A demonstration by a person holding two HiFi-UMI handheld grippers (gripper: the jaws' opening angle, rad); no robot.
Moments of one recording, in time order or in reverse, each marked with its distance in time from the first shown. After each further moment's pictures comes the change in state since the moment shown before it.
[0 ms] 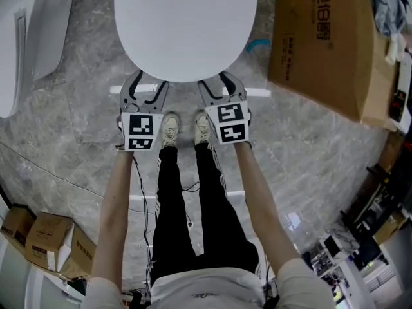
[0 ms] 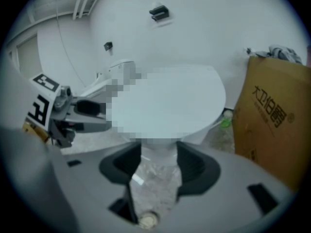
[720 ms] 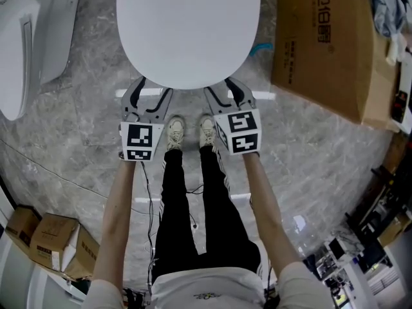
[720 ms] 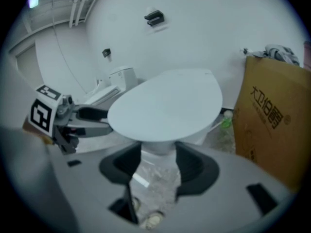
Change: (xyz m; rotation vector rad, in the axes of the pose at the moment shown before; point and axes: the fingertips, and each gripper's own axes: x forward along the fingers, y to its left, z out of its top) left arm -0.023 0.000 0.034 -0.038 -0.039 -0.034; right arm -0.033 0.002 0.028 0.043 -0.012 0.028
